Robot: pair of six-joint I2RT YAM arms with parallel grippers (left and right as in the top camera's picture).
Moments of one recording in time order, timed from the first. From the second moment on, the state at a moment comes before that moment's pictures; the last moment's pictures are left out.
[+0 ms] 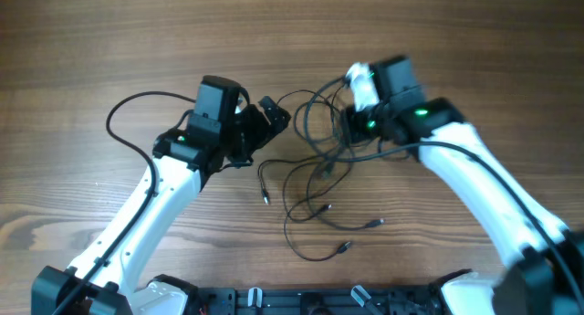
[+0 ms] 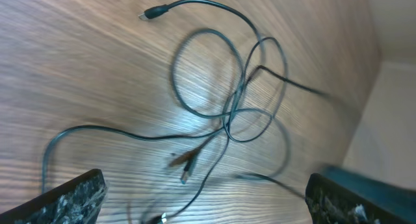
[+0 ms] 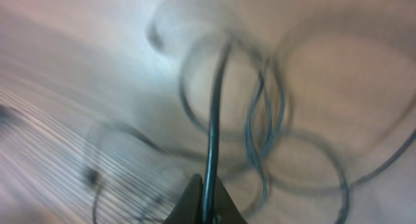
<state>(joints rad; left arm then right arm) -0.36 1.39 0.96 -0.49 0.32 -0.99 0.37 1.51 1.16 -0.62 -0.30 0.11</state>
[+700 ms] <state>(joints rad) -0.61 1.81 0.96 -0.15 0.34 -1.13 0.15 1.07 1.22 -0.42 -0.56 0.21</state>
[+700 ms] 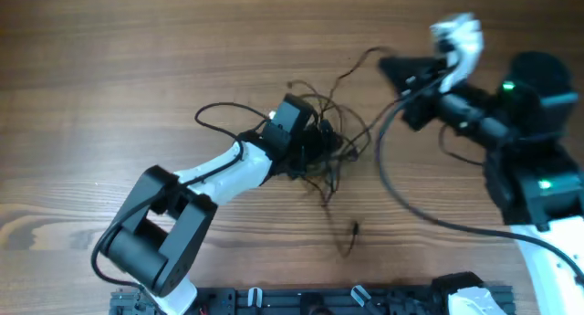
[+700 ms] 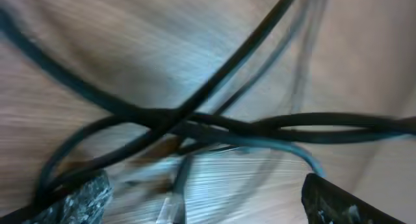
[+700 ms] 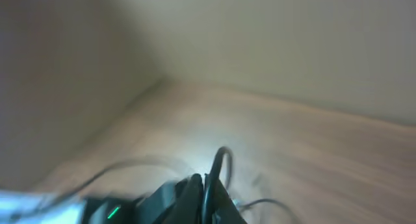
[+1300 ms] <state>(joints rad) -0.13 1.79 1.00 -0.72 0.32 -0.93 -0.38 1.03 1.22 -0.12 -0.36 0.50</state>
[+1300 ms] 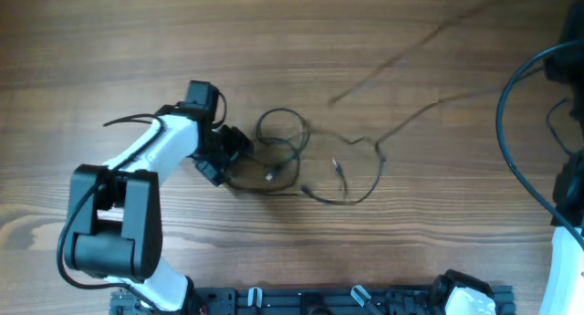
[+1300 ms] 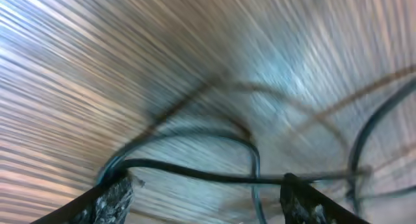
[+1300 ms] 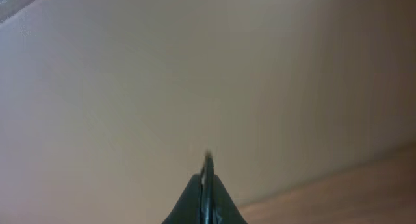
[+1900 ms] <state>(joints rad) -0.27 1.79 1.00 -0.57 0.26 -0.91 -0.23 1.39 1.20 -0.09 -0.98 1.18</state>
